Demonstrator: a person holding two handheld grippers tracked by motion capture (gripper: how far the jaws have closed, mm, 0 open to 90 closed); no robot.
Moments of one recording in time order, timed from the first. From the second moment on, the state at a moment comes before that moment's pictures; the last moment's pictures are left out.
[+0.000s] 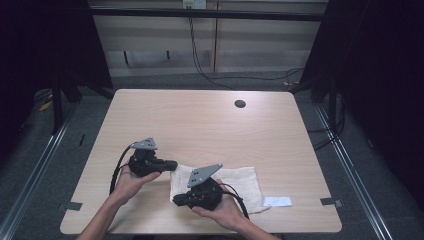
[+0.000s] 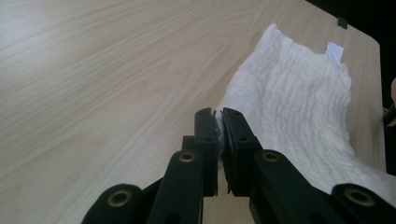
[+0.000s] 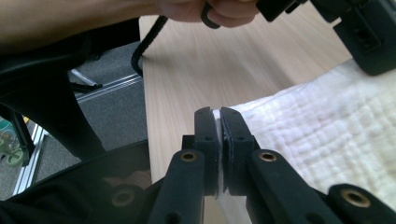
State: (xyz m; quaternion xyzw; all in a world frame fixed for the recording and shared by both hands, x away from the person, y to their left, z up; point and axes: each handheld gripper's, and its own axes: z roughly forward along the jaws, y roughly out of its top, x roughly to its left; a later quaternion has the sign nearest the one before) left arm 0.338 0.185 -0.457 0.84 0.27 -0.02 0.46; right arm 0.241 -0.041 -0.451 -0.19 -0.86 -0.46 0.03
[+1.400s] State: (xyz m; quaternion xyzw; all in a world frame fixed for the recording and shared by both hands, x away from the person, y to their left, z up) left arm 0.349 0.255 -0.408 0.82 0.33 0.02 0.48; right arm 0.266 0.008 -0.402 -0.17 -0.81 -0.56 0.02
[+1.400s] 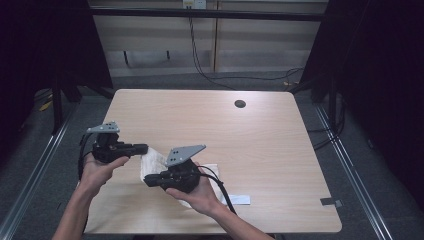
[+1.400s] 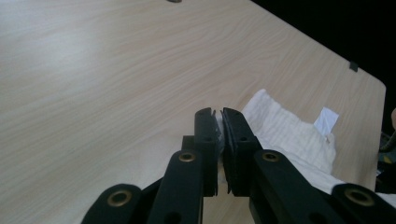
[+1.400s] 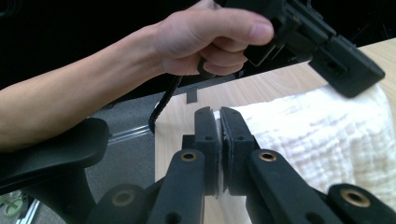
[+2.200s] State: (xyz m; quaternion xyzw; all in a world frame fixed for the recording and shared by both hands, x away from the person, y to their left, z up) left arm 0.358 0.190 -0.417 0.83 0.30 0.00 0.47; right arm 0.261 -0.032 -0.402 -0.19 -0.81 -0.56 0.00
